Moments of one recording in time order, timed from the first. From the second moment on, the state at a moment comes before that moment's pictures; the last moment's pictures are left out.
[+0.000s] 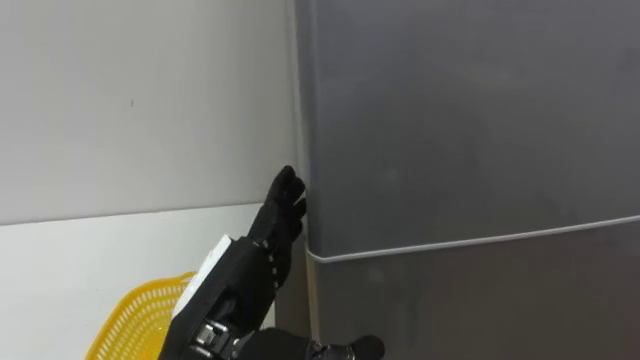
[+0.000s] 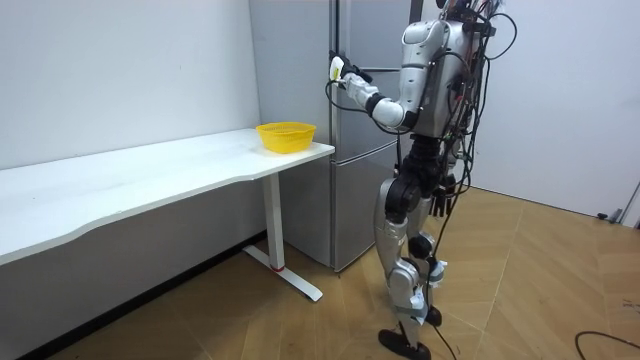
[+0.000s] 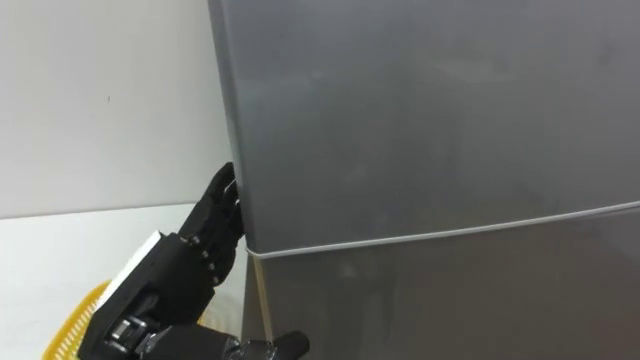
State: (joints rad) left arm 0.04 0.22 -0.14 -0.45 -0.25 0.02 -0.24; right arm 0.09 -0.22 0.06 1.32 -0.40 0.09 0.12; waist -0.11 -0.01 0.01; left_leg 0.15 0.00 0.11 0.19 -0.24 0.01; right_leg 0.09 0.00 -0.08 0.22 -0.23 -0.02
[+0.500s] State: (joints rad) left arm 0.03 0.23 -0.14 -0.45 -0.25 0.02 -0.23; right arm 0.09 -0.22 0.06 1.32 -0.40 0.08 0.11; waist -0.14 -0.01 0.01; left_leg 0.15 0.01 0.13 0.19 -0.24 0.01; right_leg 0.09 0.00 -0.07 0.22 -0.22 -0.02
